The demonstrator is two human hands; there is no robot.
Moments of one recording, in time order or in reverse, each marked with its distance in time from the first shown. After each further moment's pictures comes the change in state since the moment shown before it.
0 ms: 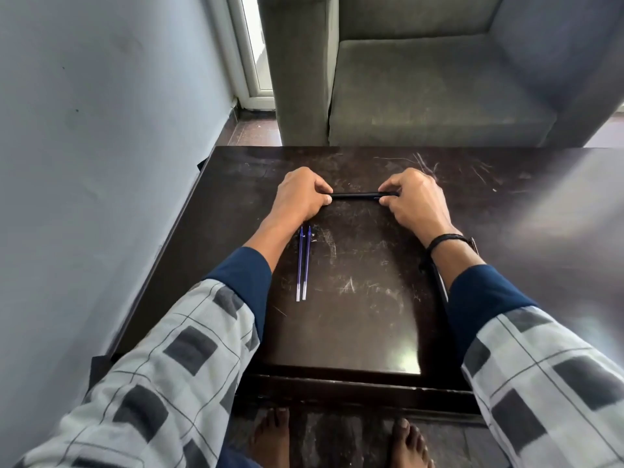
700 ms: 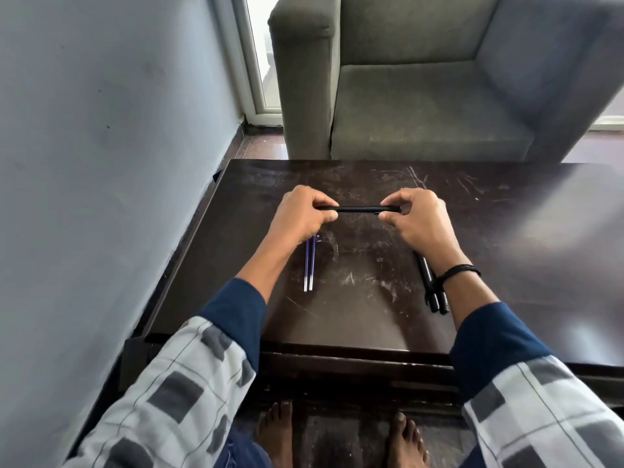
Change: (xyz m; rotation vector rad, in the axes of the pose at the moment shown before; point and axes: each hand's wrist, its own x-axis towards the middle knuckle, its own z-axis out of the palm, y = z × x) left_hand -0.074 0.015 -0.037 -0.208 -0.025 0.036; right_hand -0.068 -0.034 -0.047 0.306 0.001 0.105
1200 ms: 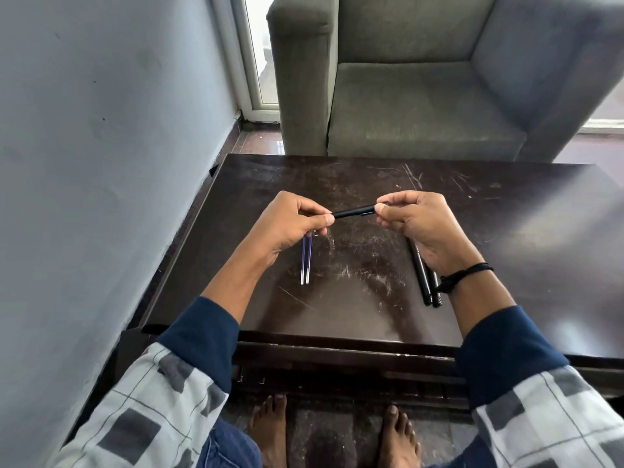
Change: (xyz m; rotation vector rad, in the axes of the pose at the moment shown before) left_hand -0.042 0.004 -0.022 -0.263 -0.126 -0.041; right_hand -0.018 -0.007 -0.012 0.686 -0.146 0.220
